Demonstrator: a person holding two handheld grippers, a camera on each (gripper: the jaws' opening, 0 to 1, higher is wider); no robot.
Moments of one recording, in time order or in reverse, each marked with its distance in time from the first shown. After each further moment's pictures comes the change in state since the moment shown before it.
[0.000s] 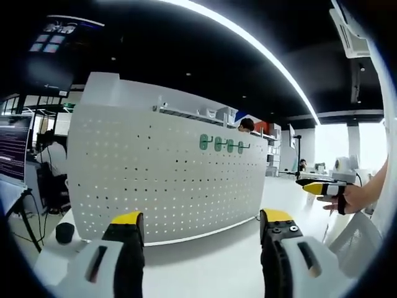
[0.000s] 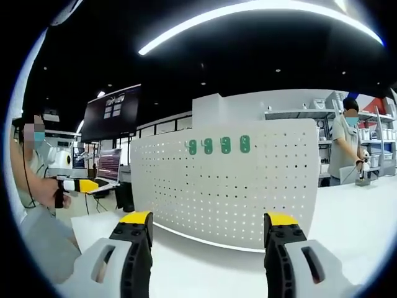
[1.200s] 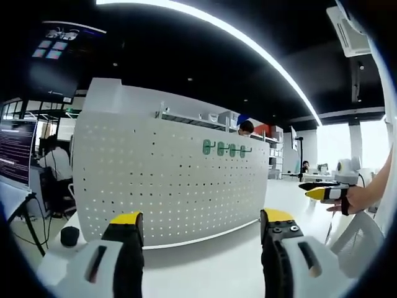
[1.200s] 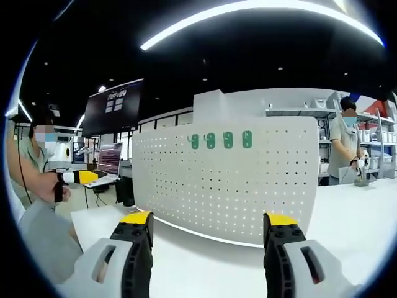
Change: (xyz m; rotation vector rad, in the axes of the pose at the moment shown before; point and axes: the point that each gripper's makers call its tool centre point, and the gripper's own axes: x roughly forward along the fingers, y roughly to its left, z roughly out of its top) left arm -0.009 0.003 0.006 0.018 -0.033 0.020; right arm -0.006 0.005 -0.008 -0.024 0.031 0.000
